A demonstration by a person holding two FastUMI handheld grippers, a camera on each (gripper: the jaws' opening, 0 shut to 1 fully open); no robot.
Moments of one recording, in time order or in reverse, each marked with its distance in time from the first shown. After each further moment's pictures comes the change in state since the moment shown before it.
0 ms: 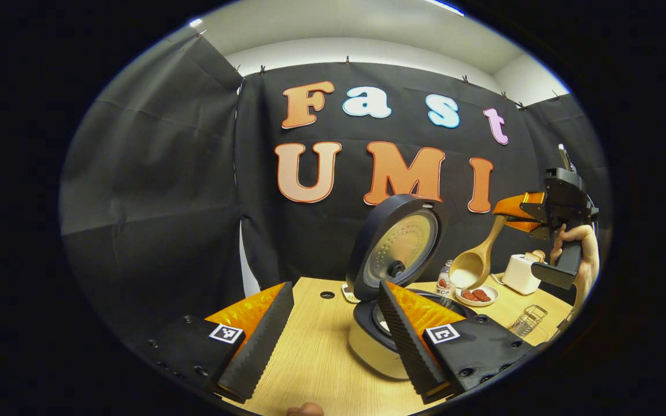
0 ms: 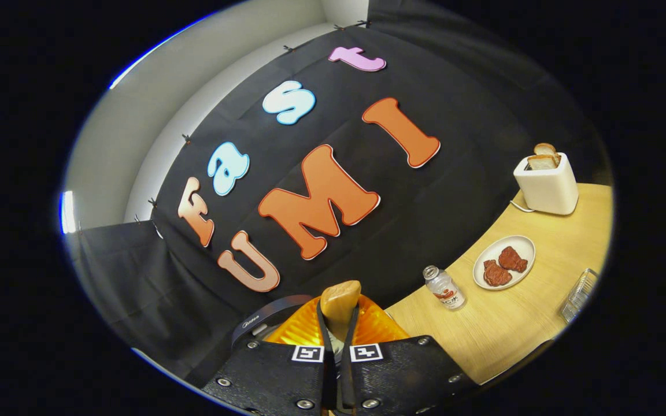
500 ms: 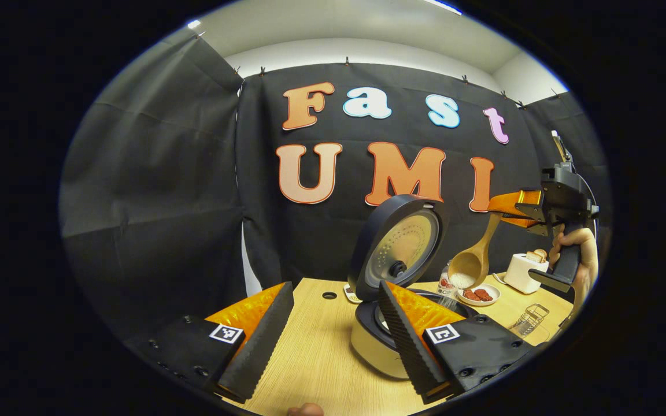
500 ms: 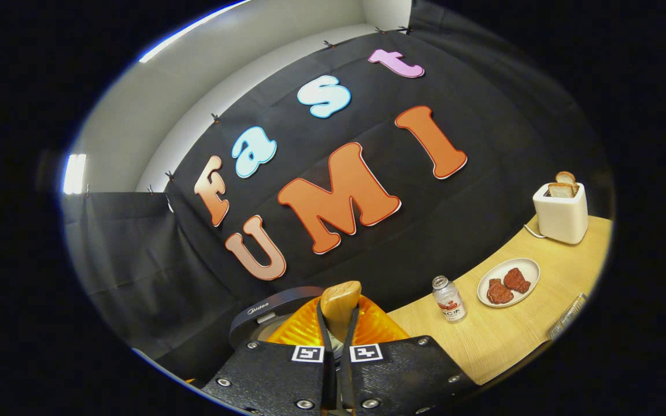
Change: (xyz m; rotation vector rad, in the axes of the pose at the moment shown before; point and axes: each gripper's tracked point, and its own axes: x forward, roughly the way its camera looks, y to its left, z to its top) left arm -0.001 0.003 0.000 -0.003 -0.002 0.006; right arm 0.000 0.026 -0.009 -0.166 -0.006 0.069
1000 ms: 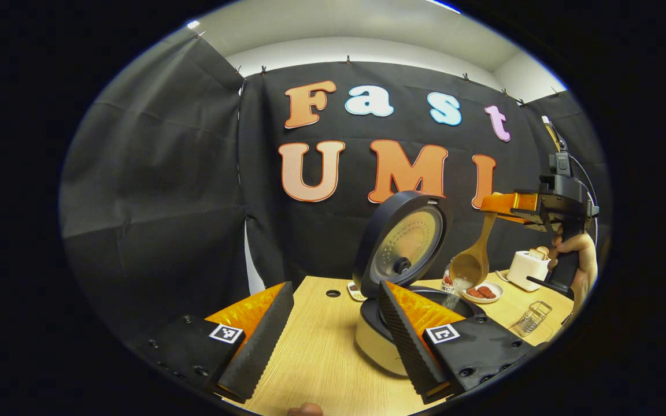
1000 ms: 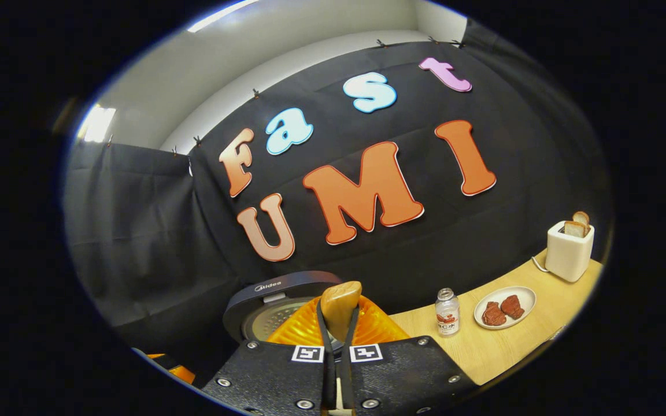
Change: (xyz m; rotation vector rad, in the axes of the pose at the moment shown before) left arm -0.002 0.007 -0.005 0.008 0.008 0.012; right arm 0.001 0.023 -0.020 -0.220 0.015 0.075
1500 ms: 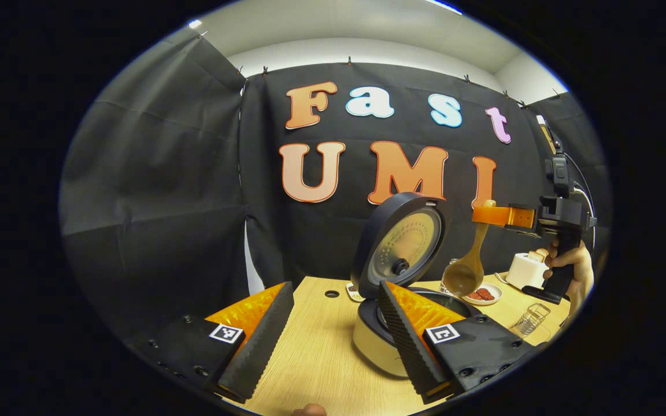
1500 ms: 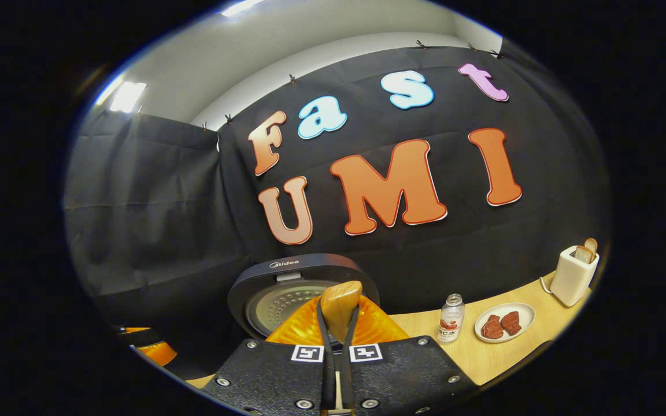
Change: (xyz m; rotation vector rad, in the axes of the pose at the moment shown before) left arm -0.003 -0.005 0.005 -0.008 -0.012 0.005; right arm 0.000 0.006 -0.014 -0.079 0.028 0.091
